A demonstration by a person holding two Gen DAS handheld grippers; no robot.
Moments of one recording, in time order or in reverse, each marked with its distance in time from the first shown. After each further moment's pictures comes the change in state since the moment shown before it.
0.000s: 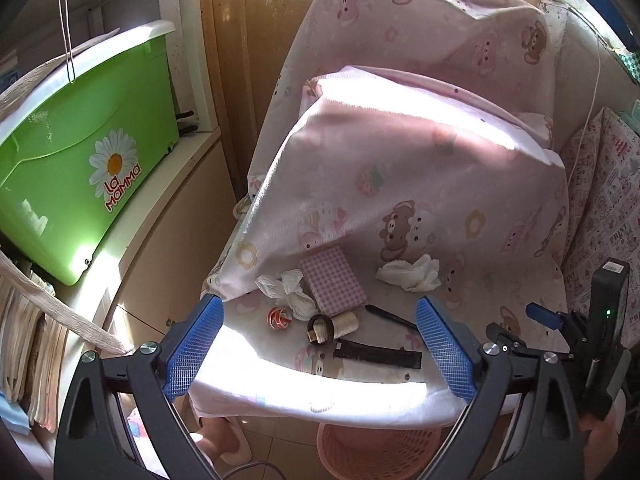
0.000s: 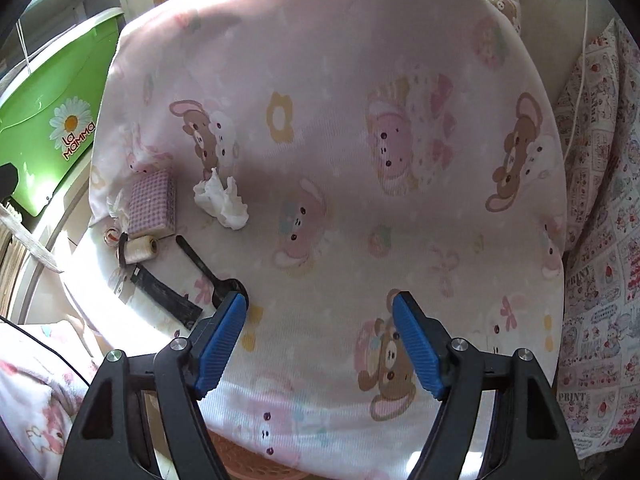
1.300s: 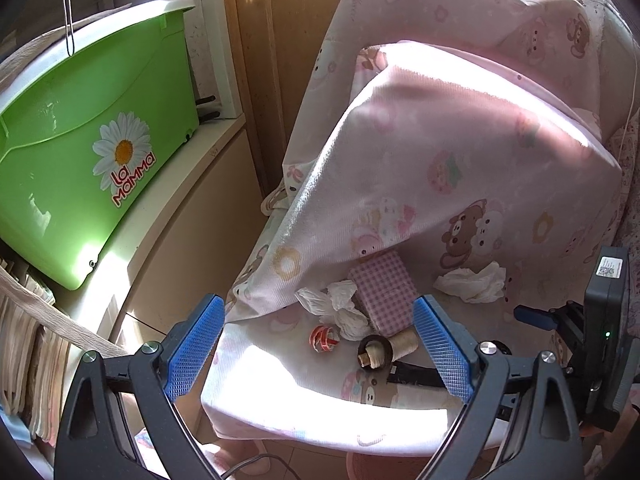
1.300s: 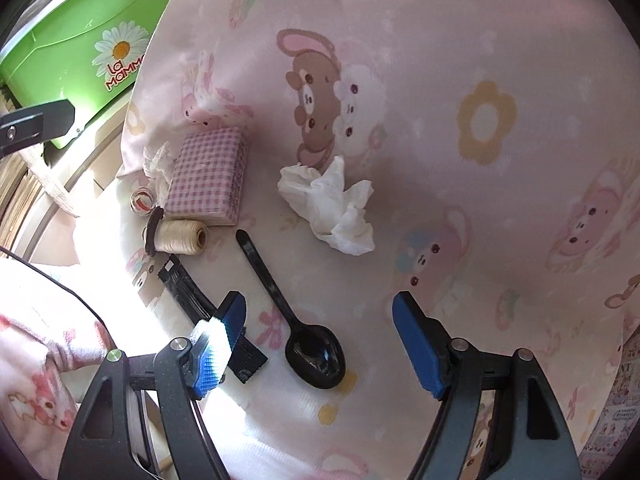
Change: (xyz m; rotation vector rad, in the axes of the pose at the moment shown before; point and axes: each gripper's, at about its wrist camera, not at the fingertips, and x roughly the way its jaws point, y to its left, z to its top) left arm 0.052 0.034 0.000 -0.025 0.006 0.078; right arm 0.084 0.102 0.025 -0.267 0.089 0.140
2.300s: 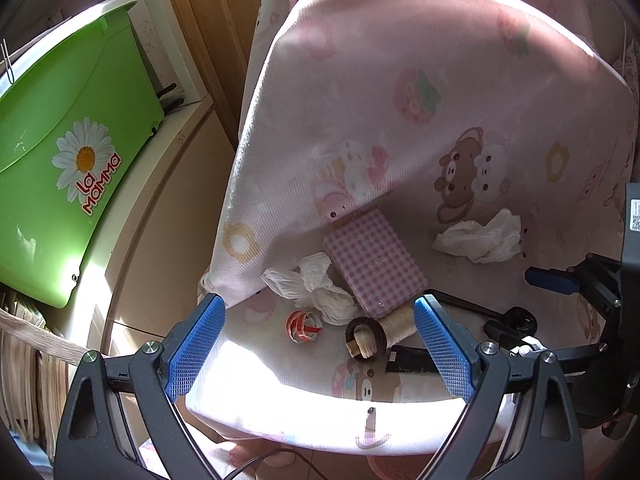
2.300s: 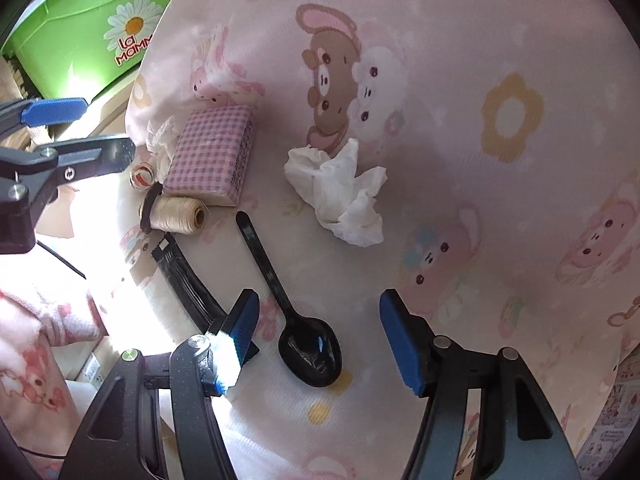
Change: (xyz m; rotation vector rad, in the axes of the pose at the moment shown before) left arm 0.040 -0.041 -0.001 0.150 0.109 0.037; right arm 0.011 0.007 -0.003 -0.079 0.039 -0.014
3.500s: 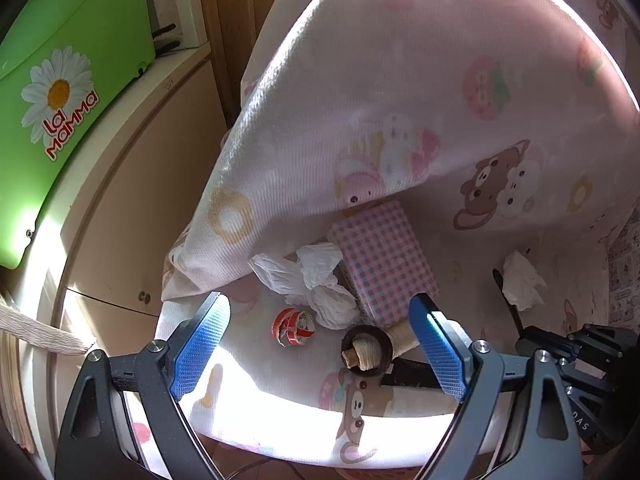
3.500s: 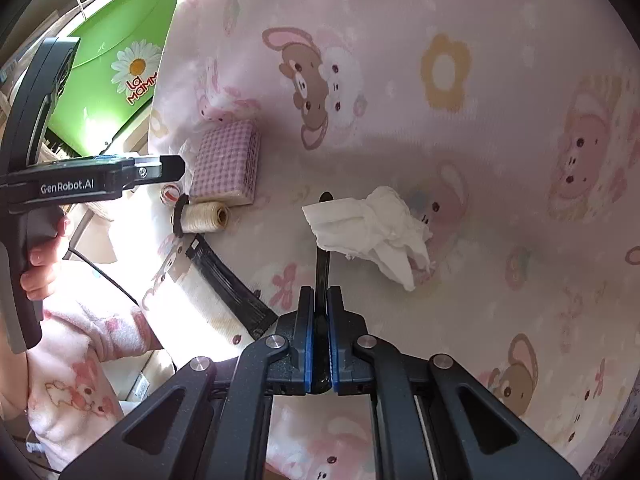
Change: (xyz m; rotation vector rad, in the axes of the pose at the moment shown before) left arm 0.042 0.040 0.004 -0.165 0.104 -0.158; right arm -0.037 -0.050 -0.037 0.157 -0.025 0.179
